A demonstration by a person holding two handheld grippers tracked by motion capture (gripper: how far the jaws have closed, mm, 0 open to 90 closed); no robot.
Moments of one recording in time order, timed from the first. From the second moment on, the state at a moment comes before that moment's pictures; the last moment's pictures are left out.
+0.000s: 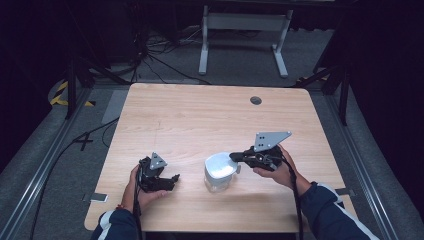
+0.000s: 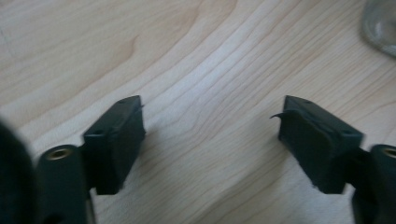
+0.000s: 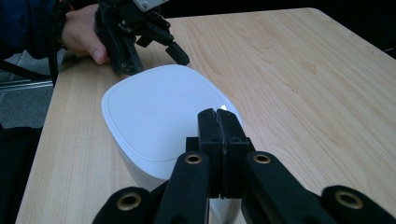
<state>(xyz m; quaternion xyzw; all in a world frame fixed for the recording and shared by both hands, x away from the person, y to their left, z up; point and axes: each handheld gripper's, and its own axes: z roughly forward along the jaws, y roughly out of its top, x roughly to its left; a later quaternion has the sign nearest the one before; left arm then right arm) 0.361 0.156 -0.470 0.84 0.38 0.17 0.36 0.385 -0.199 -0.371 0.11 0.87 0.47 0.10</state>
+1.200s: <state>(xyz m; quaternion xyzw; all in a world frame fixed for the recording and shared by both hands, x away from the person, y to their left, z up) 0.331 0.090 -0.386 0.83 0.22 0.18 0.48 0.384 -0.206 -0.374 0.11 0.87 0.47 0.11</state>
